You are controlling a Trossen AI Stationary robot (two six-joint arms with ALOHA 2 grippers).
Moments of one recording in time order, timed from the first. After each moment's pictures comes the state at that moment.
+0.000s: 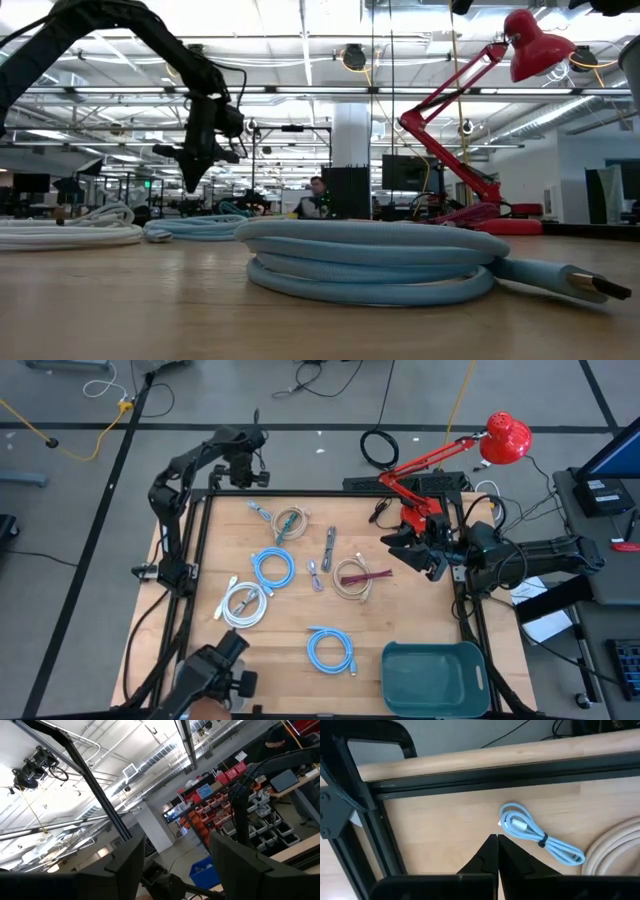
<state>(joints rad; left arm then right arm) 1.06 2.03 1.71 -1.29 -0.06 -0.40 0.01 0.84 0.60 0.66 -0.06 0.67</state>
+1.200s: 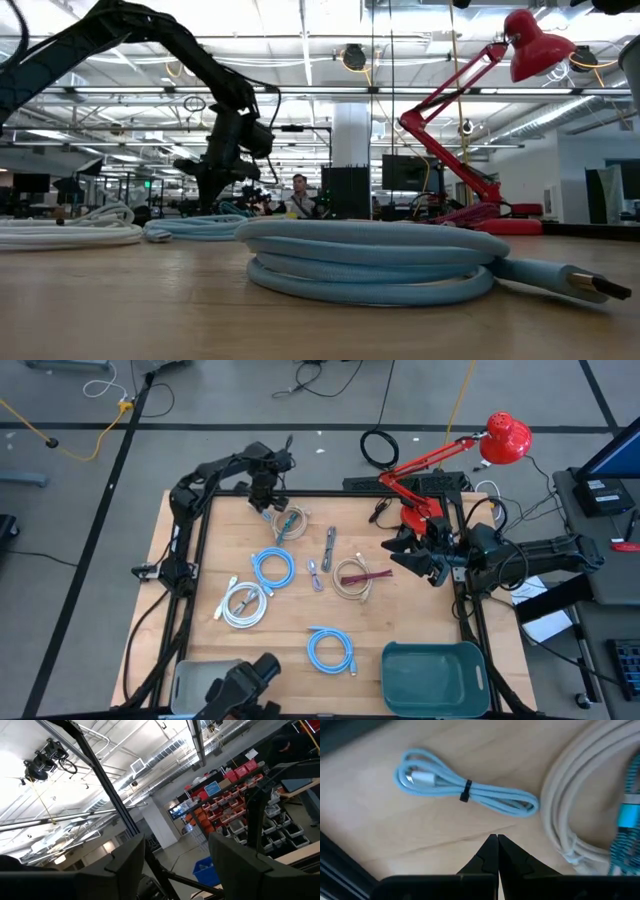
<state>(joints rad) 0.87 2.16 1.75 -1.40 0.04 -0.34 0.04 0.84 0.60 0.66 -0.08 0.63</state>
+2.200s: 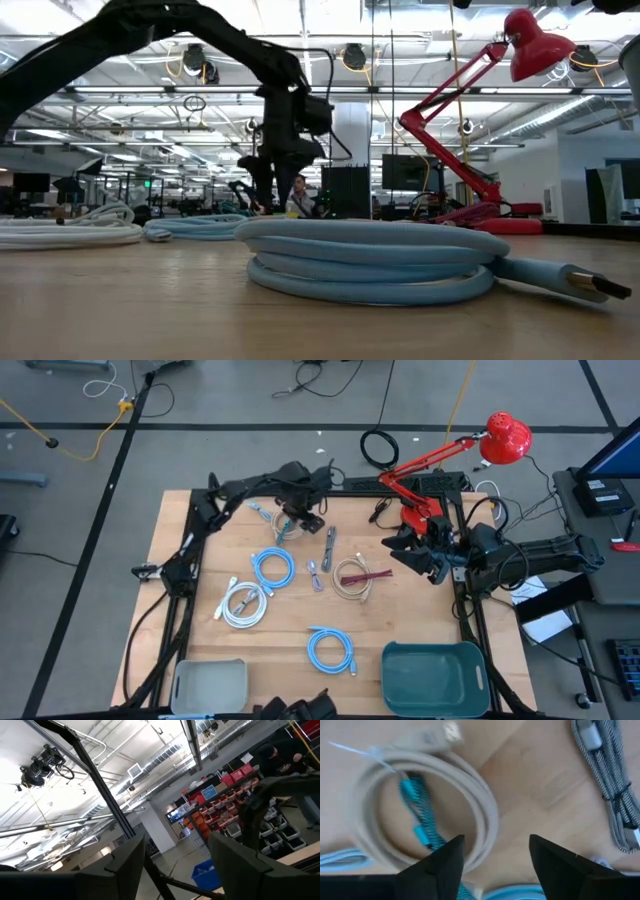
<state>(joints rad) 0.56 2.28 1.98 -1.33 0.12 -0.25 0.04 0.84 0.60 0.68 -0.05 0.64</state>
